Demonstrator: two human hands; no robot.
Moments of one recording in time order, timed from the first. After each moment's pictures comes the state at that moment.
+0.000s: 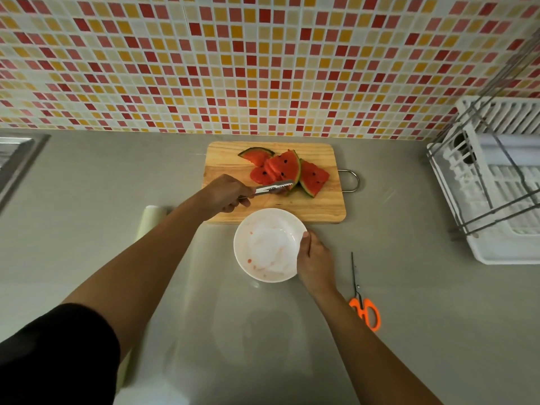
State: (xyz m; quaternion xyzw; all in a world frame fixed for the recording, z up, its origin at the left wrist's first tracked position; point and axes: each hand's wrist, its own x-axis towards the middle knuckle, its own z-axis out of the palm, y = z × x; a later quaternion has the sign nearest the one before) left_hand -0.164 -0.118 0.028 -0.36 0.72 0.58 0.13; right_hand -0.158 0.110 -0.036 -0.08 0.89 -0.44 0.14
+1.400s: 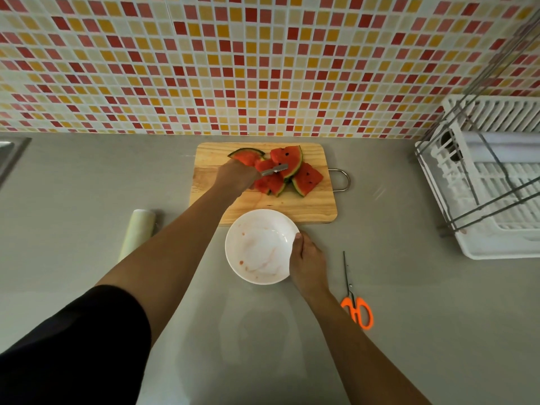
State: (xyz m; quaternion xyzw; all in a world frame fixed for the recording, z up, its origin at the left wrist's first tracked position) left_hand -0.218 -0.093 0.030 -0.41 0.79 0.46 0.04; right_hand -0.156 0.112 -0.038 -0.07 0.88 -0.45 0.14
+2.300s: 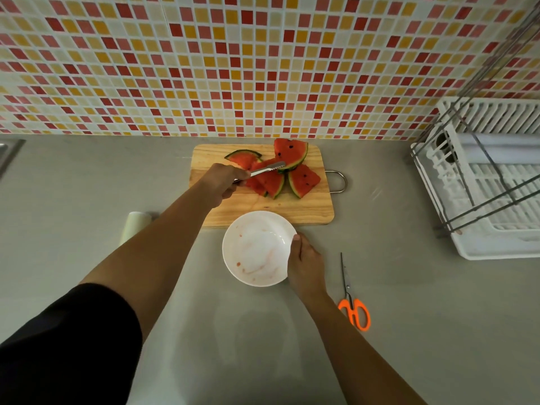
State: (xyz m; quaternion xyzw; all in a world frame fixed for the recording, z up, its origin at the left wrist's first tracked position) left_hand -0.203 -0.114 0.029 -0.41 0.65 0.64 0.05; right_hand -0.156 0.113 -0.039 -0.06 0.86 -0.48 0.14
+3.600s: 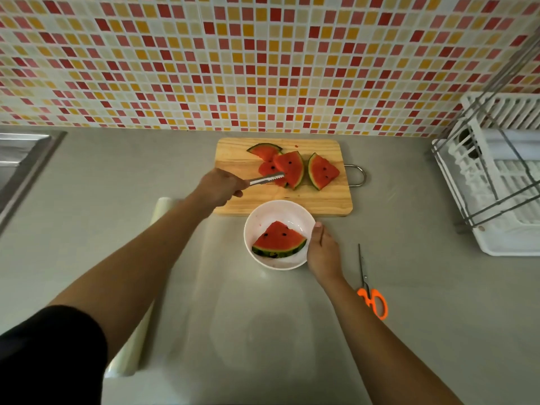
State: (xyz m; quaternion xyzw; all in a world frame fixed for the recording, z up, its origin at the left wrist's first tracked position) left_hand -0.131 -0.121 0.048 -0.40 0.76 0.51 0.04; right_hand -0.157 0.112 -0.042 -0.04 0.85 -0.50 0.16
